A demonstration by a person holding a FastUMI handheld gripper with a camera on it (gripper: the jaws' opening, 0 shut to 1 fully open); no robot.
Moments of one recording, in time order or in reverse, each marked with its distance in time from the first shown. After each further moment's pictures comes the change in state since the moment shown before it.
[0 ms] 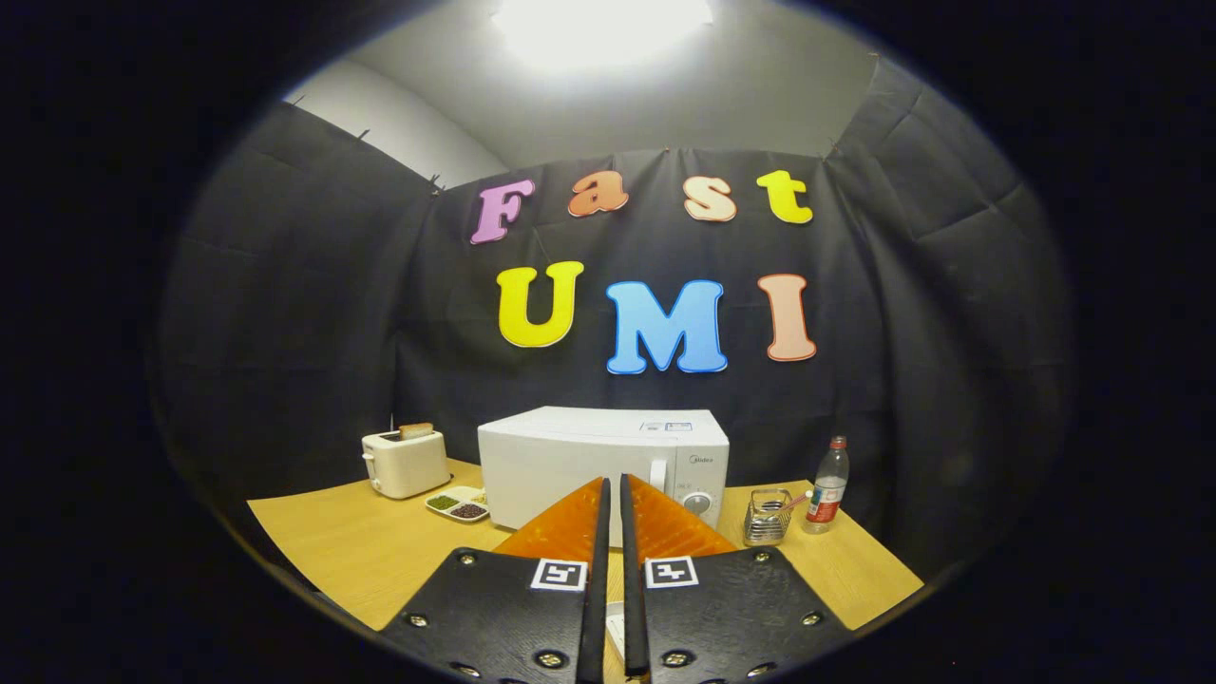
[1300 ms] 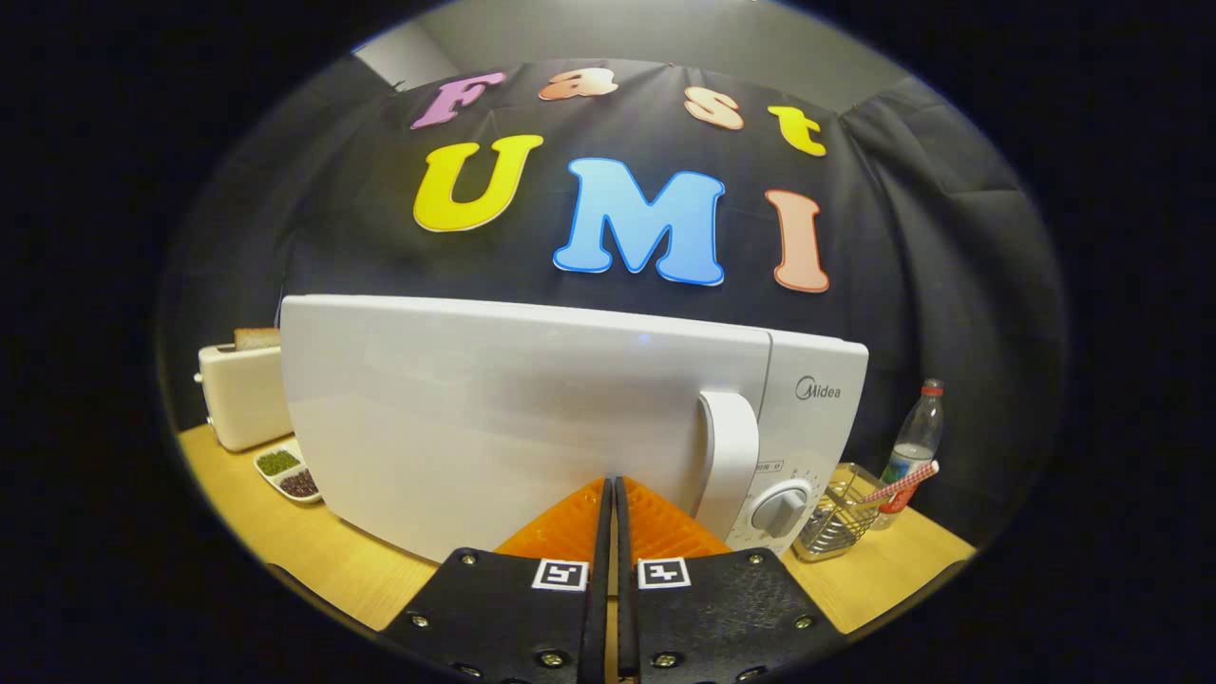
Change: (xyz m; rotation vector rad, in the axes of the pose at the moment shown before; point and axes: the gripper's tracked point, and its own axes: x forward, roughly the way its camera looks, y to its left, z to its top) arm 0.296 -0.018 -0.171 -0.129 0.164 -0.217
